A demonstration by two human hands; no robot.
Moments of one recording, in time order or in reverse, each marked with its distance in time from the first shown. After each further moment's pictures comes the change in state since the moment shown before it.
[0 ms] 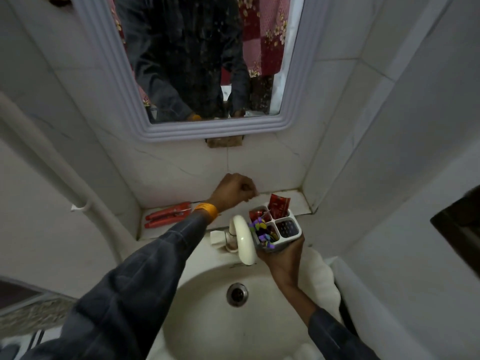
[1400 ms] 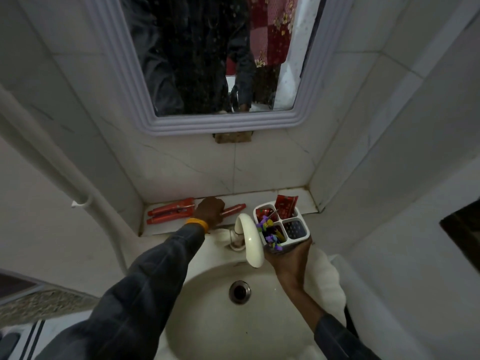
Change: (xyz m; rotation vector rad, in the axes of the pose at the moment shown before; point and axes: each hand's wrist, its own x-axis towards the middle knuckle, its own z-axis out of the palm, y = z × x) left_hand -0.031 -0.087 0.032 0.410 -0.263 -0.348; right_hand -0.005 0.005 0.002 0.014 -0.060 -0.042
